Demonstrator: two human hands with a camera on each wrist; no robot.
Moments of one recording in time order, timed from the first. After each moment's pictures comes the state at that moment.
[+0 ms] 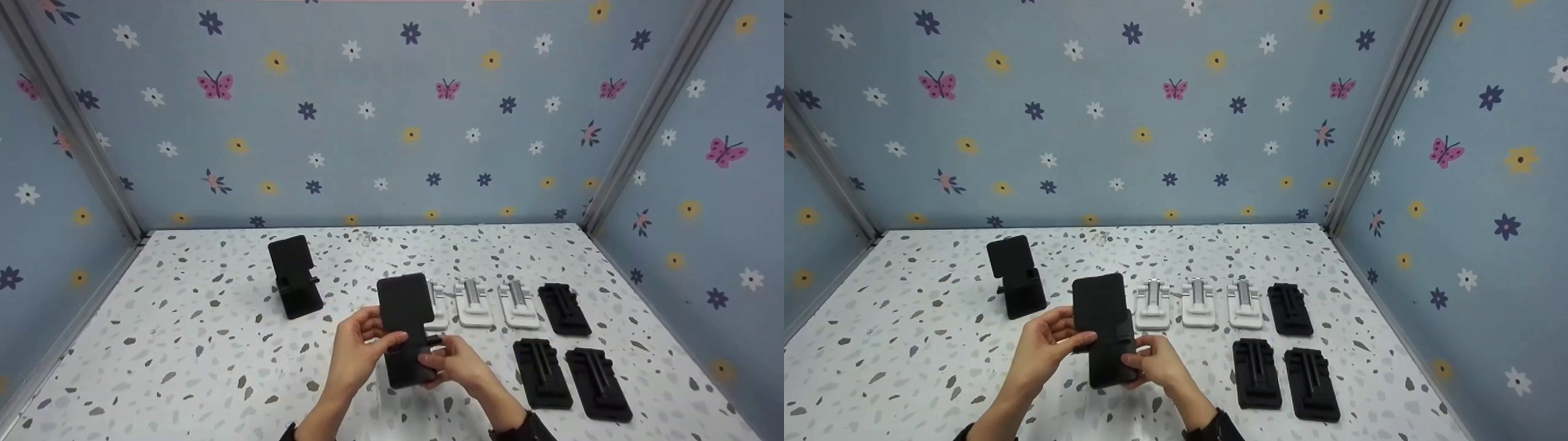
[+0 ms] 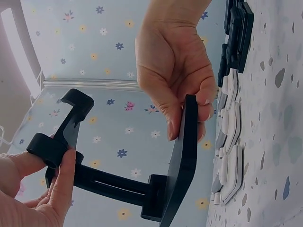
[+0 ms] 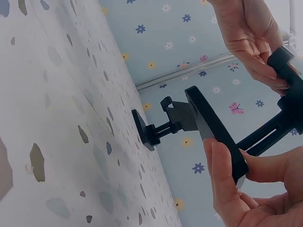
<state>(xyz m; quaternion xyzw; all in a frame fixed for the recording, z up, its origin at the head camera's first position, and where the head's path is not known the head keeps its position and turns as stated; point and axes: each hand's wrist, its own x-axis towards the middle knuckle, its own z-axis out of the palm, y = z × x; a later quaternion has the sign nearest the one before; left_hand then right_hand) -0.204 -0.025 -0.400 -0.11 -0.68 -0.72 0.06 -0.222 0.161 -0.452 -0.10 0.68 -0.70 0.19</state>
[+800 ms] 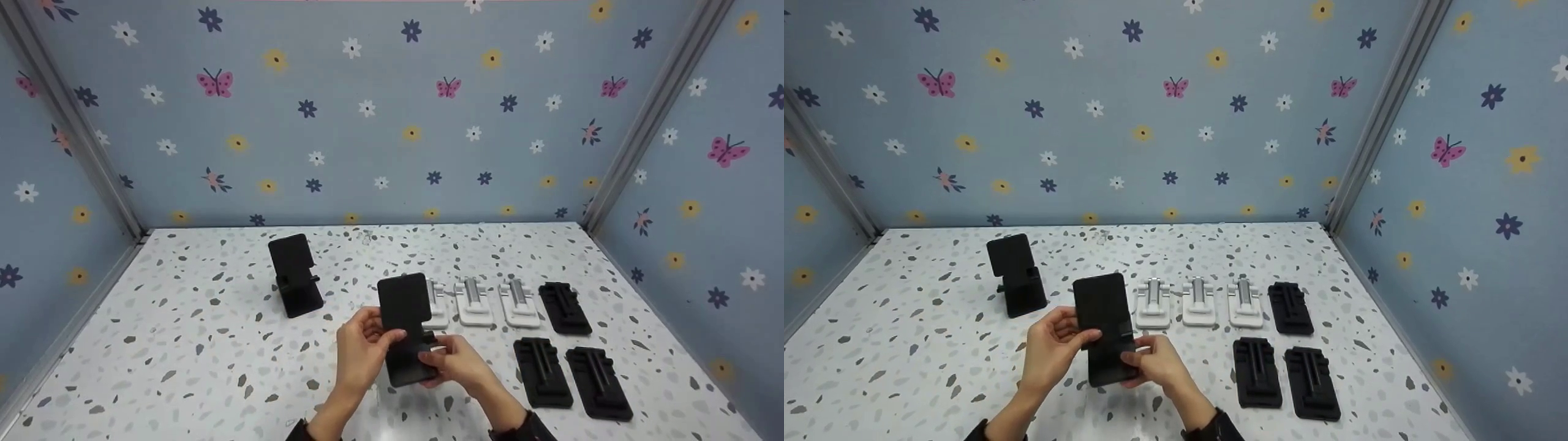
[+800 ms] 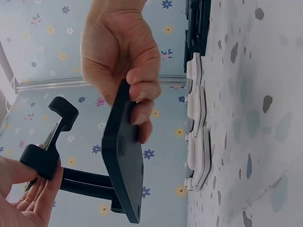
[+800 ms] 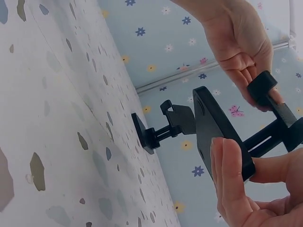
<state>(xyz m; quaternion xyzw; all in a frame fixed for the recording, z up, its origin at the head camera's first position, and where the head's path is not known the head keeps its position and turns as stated) -0.211 -0.015 -0.423 -0.11 -0.70 -0.68 0.18 -0.222 0.158 -0.451 -0.07 0.70 -0.68 0.19</state>
